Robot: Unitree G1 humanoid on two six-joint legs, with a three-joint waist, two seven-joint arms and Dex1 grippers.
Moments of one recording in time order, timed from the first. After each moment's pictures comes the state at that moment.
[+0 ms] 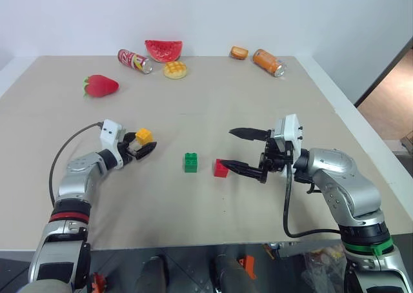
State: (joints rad) left arm -0.61 0.46 0.13 0.63 -0.30 0.13 -0.83; right arm -0.42 -0.59 0.01 -0.27 0.51 0.41 0.98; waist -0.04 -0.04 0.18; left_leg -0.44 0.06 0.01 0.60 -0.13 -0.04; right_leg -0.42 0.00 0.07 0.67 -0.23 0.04
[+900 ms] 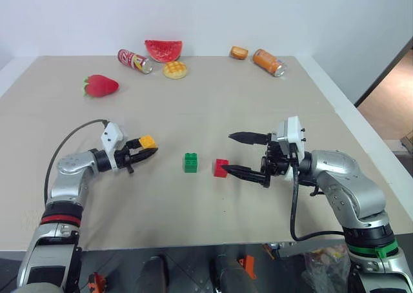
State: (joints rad) left arm -0.55 0.56 0.06 0.57 -0.29 -0.13 -1.26; right arm -0.41 -0.63 0.00 -0.29 0.58 0.46 1.05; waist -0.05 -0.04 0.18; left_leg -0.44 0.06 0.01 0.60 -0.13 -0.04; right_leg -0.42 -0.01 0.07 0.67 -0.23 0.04
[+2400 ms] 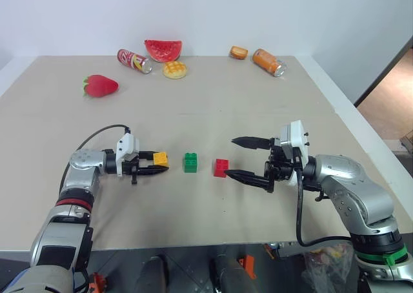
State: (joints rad) left arm -0.73 0.49 0.01 0.94 -0.24 -0.36 -1.53; right arm -0.36 -0.66 -0.01 -0.33 0.60 0.48 1.00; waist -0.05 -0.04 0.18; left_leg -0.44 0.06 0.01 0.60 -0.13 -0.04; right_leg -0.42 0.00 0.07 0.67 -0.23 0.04
